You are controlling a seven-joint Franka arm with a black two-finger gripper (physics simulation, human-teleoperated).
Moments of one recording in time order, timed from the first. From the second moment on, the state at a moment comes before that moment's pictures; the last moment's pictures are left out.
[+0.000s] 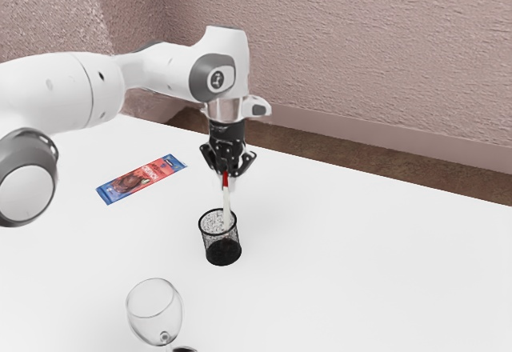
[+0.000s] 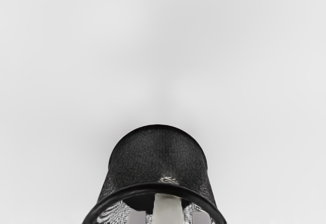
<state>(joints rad) -0.14 0.53 0.02 -1.39 -0.04 1.67 -0.12</state>
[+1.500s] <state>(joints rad) -0.04 1.01 0.08 -0.96 0.20 0.87 -0.11</state>
